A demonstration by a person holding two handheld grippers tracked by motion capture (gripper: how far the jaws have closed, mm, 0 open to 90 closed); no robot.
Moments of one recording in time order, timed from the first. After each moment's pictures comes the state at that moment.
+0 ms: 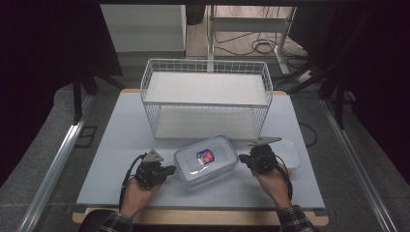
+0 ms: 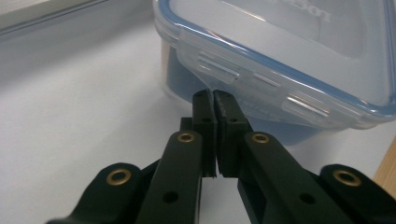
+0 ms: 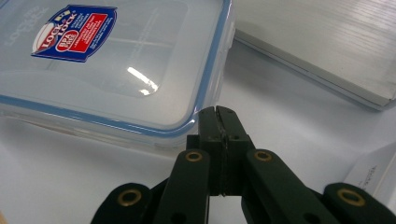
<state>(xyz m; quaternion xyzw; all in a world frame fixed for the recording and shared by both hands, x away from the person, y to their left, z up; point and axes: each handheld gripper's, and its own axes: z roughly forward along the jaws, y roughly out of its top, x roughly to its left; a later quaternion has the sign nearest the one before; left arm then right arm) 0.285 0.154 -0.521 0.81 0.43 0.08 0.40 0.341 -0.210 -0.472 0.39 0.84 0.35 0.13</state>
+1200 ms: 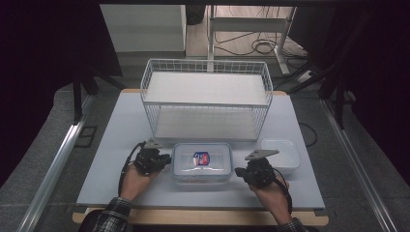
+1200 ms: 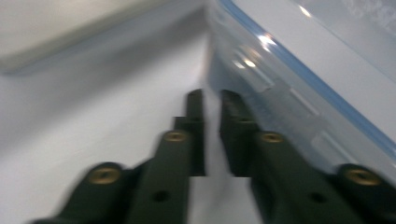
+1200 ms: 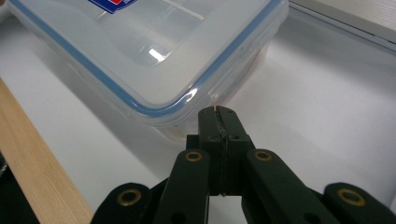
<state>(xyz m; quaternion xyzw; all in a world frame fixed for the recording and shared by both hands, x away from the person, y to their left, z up) 0.324 0.171 -0.522 0.81 0.44 0.11 0.37 0.303 -0.204 -0.480 0.37 0.86 0.35 0.10</state>
